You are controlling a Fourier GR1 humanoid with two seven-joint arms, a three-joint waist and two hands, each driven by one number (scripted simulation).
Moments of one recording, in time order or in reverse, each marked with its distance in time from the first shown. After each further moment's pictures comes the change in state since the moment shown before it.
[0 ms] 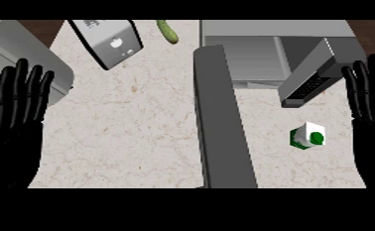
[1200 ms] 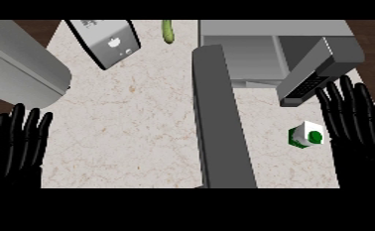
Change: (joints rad) left arm 0.302 -0.073 -0.086 -0.125 0.059 0.013 -0.030; right arm 0.120 0.085 0.071 -0.051 -0.137 0.073 0.073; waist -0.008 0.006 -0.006
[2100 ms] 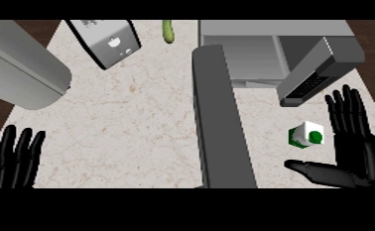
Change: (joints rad) left arm 0.141 0.001 0.008 -0.014 0.028 -0.063 -0.108; right arm 0.004 -0.033 -0.194 0.370 0.000 0.023 -0.237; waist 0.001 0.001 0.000
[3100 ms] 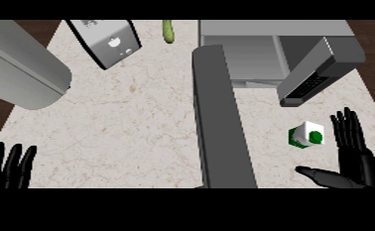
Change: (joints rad) left arm 0.103 -0.008 0.018 -0.027 0.030 -0.069 -0.066; right arm -0.041 -0.091 -0.141 0.504 0.024 0.115 -0.377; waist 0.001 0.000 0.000
